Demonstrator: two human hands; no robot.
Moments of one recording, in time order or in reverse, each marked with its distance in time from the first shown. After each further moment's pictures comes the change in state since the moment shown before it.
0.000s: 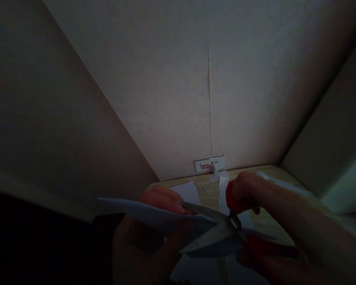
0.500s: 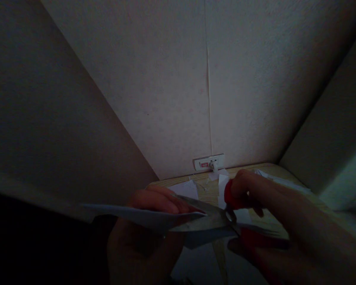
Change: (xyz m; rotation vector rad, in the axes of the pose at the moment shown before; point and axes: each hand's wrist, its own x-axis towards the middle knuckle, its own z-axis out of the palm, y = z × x) left_hand -0.001 0.001 0.000 0.006 -0.077 0.135; right_hand 0.008 -0.006 0.001 -0.341 0.000 -0.179
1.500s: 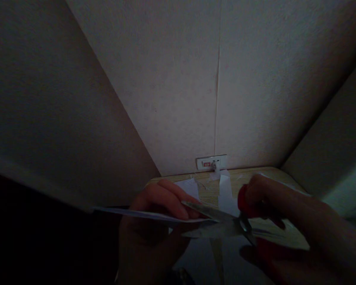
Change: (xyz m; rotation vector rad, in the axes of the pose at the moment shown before) left_hand 0.005 -0.010 -0.013 -0.223 -0.231 0.019; right_hand -0.013 0.001 0.001 -0.001 -0.013 0.117
